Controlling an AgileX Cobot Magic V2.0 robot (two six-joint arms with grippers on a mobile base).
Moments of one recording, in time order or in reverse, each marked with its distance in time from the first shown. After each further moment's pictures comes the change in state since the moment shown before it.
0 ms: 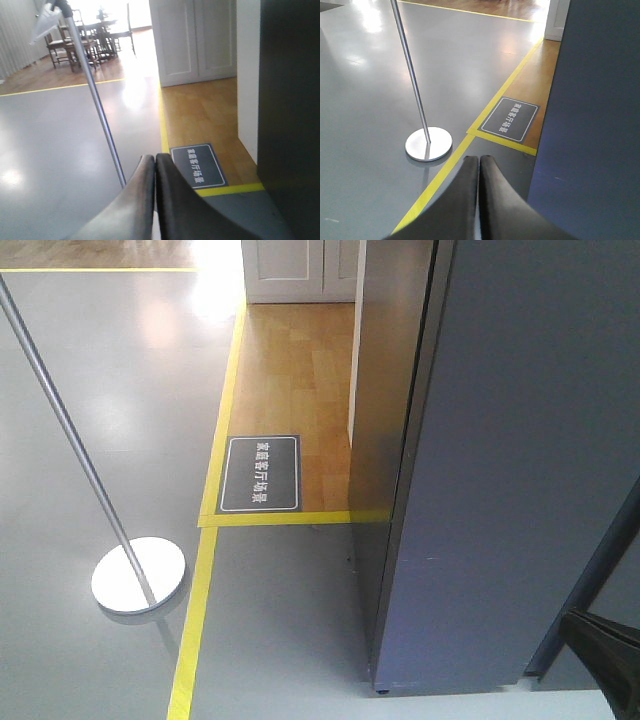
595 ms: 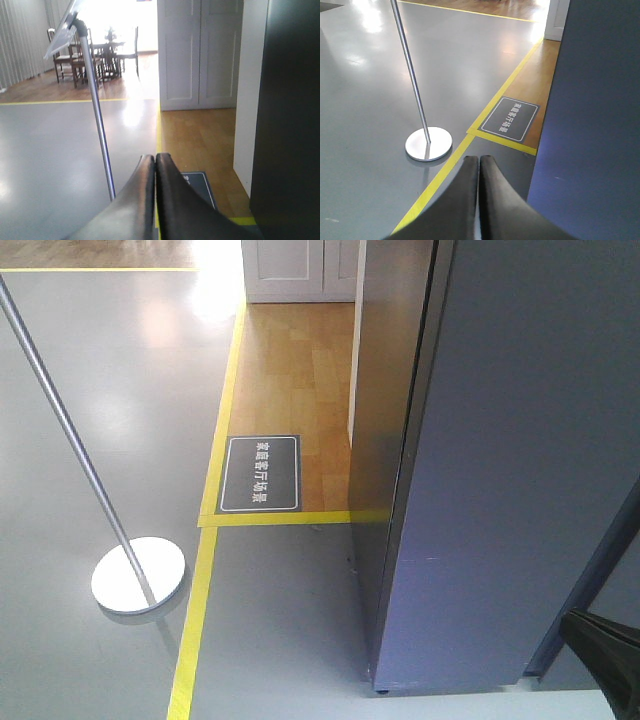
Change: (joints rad) left arm 0.000 -0.135 0.000 -0.206 0.040 0.126; right arm 0.000 0.000 0.000 0.001 0.000 0.000
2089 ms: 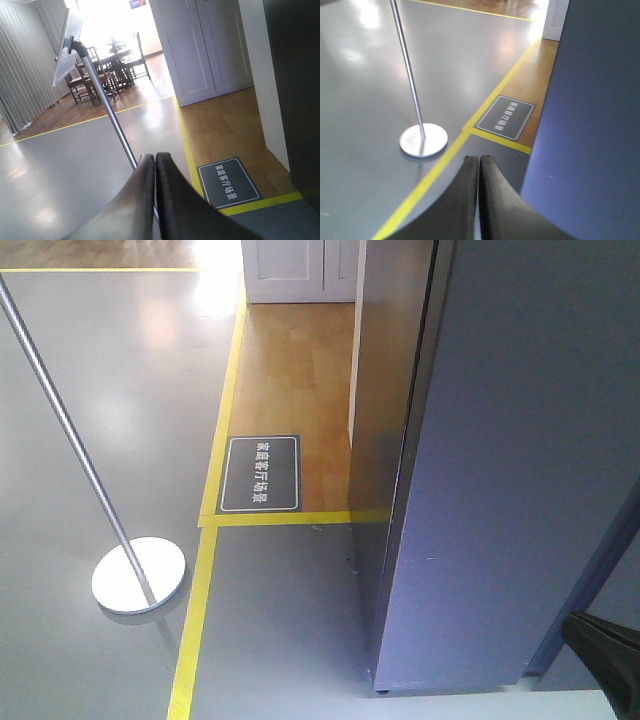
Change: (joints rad) left arm 0.000 0.000 0.000 -0.137 0.003 0.375; right arm 0.000 -0.011 0.000 -0.050 0.000 0.000
